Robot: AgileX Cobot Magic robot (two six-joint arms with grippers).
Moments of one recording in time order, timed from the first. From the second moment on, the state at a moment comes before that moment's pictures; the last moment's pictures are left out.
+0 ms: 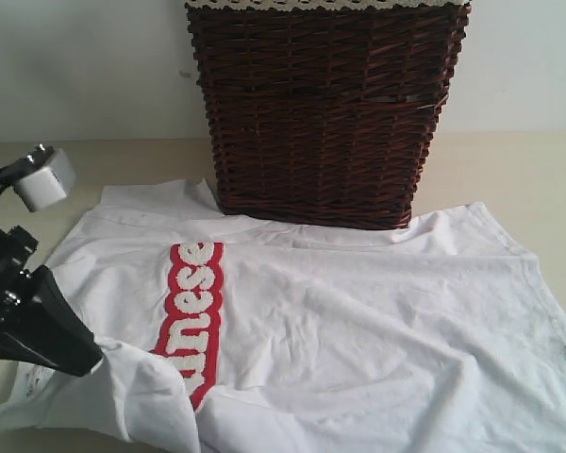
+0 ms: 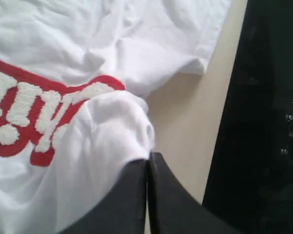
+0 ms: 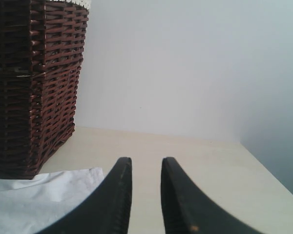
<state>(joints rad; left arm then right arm) -0.18 1.43 -0.84 -0.75 1.21 1.27 -0.11 0.02 0.00 0.15 0.09 -0.30</state>
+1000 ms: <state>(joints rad) -0.07 1.93 -0.85 -0.98 0.66 1.33 -0.11 0.02 0.00 0.15 0.09 -0.30</state>
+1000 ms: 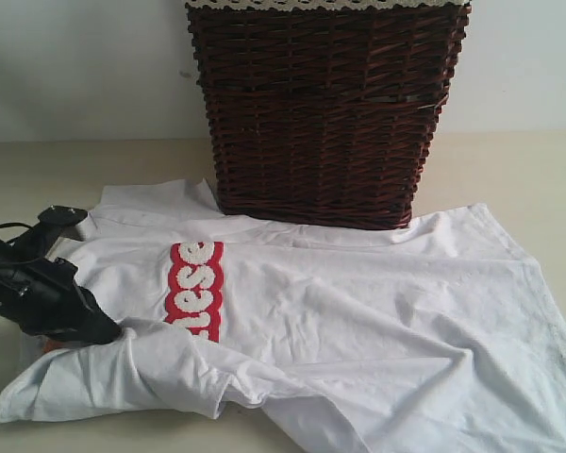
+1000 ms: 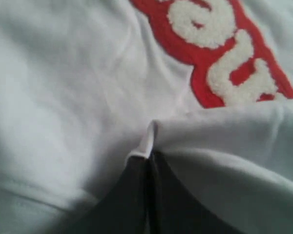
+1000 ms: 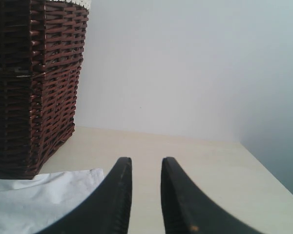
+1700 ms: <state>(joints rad) -0.07 1.91 -0.86 -1.00 0.68 1.40 -0.11 0.02 0.00 0.15 0.09 -0.30</state>
